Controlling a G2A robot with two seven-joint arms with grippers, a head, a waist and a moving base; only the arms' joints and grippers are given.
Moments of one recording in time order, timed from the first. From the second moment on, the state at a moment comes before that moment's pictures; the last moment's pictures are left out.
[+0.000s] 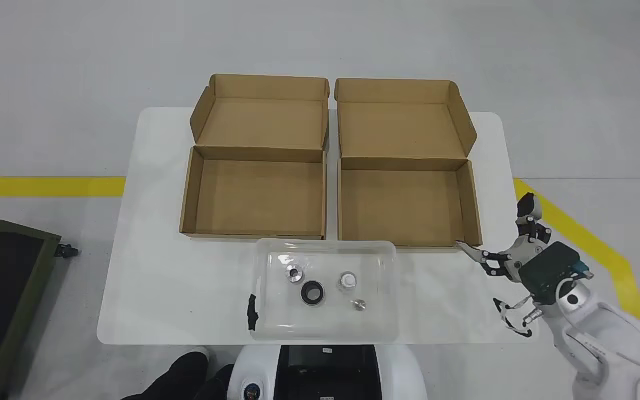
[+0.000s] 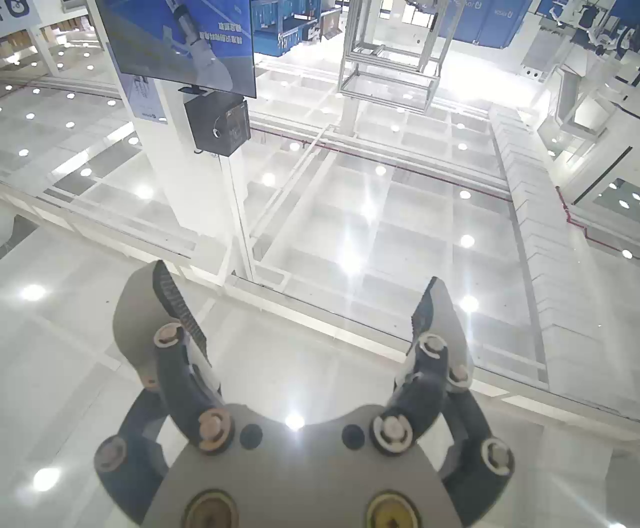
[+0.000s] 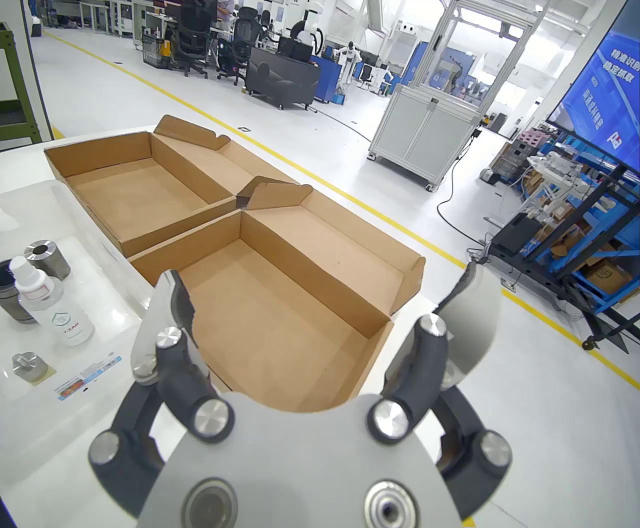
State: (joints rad) left arm -0.37 -0.34 -0.25 -1.16 3.07 0.41 0.06; right arm -1.76 -1.16 1.87 -2.04 -1.43 -0.67 -0.26
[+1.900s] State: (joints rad) left arm -0.37 -0.34 -0.25 -1.16 3.07 0.41 0.06; right arm -1.47 -1.10 1.30 -2.09 -1.47 -1.01 0.24
